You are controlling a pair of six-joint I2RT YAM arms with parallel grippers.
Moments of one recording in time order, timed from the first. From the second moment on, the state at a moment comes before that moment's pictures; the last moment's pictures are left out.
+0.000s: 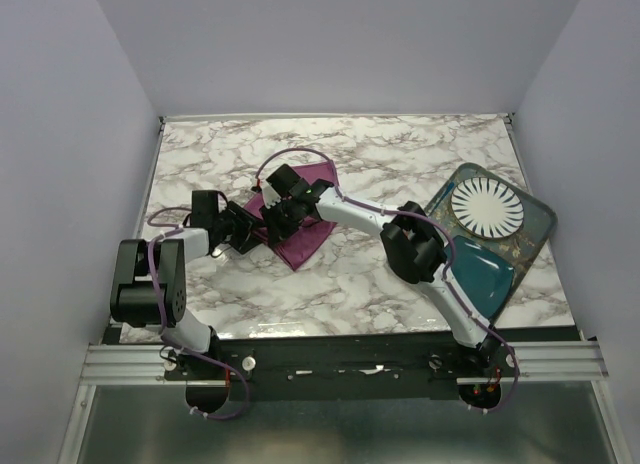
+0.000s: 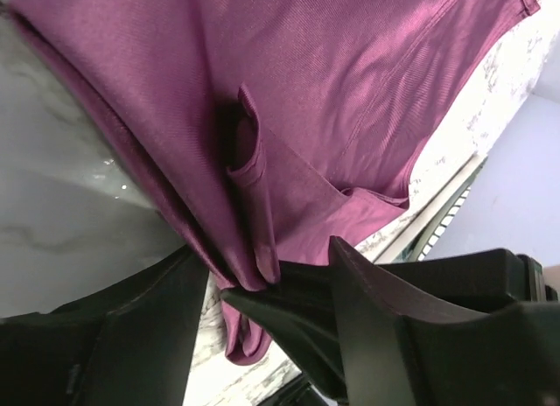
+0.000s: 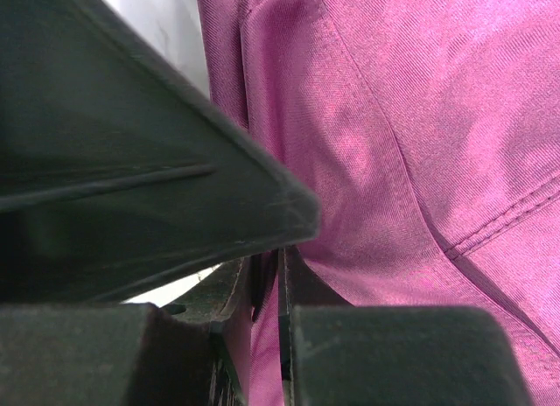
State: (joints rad) left arm 0.01 1.57 0.64 0.05 0.47 -1.05; right arm 0.89 2.43 2.03 -0.57 -0.37 0.17
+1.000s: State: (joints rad) left arm -0.08 1.60 0.78 -0.22 0.25 -0.98; right arm 0.92 2.35 1.98 -0.63 -0.28 0.10
